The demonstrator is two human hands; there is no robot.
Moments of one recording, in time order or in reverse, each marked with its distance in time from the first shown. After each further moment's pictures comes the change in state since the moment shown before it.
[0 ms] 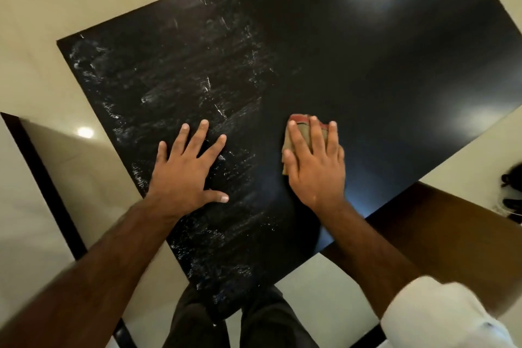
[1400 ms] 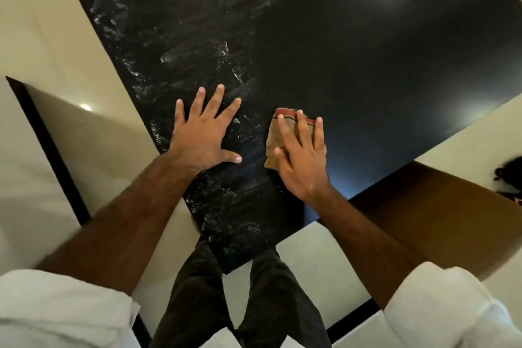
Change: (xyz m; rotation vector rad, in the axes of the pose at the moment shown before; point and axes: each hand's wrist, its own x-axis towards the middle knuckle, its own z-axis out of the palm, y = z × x) left_hand -0.011 0.001 0.010 -0.068 0.083 -0.011; right_hand -0.056 -0.047 0.002 0.234 -0.144 -0.136
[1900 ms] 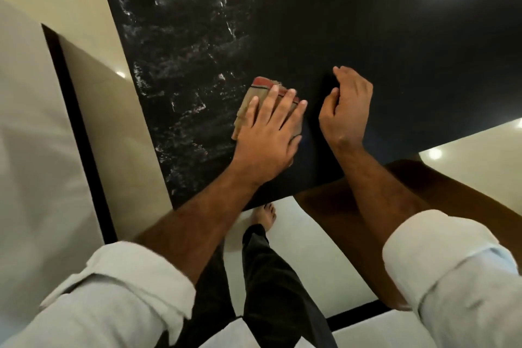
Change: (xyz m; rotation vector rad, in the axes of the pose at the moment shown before) left_hand -0.020 0.174 0.101 0.056 0.399 0.084; right_hand 0.037 0.117 -0.027 0.152 0.478 -0.064
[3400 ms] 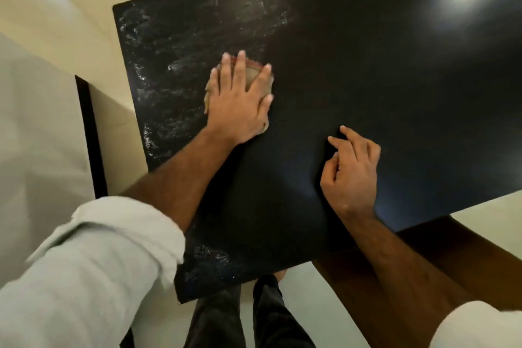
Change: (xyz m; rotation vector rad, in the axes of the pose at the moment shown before) left_hand 0.148 -0.126 -0.023 0.060 0.042 -0.207; right_hand 0.003 -0.001 0.001 -0.054 -0.162 0.035
